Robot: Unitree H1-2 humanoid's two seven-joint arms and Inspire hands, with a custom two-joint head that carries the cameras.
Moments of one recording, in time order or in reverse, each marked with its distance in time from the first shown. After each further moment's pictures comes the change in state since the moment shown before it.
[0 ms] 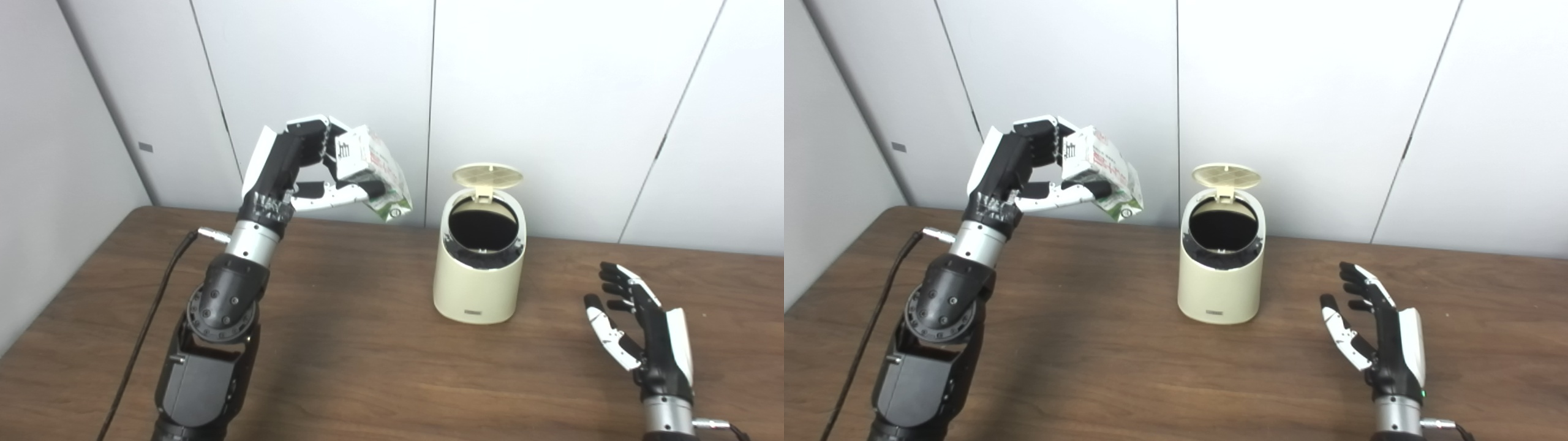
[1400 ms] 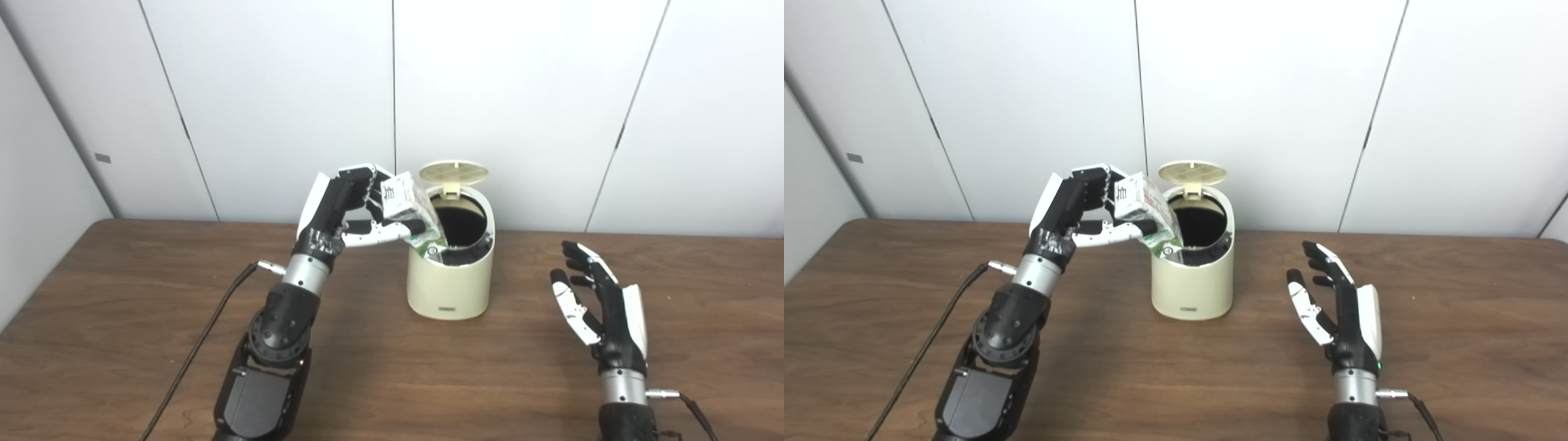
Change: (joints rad) left arm -0.058 -0.182 -0.068 0.323 0.074 -0.175 0.048; right arm -0.032 0.029 0.015 0.039 -0.010 -0.014 -0.063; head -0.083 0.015
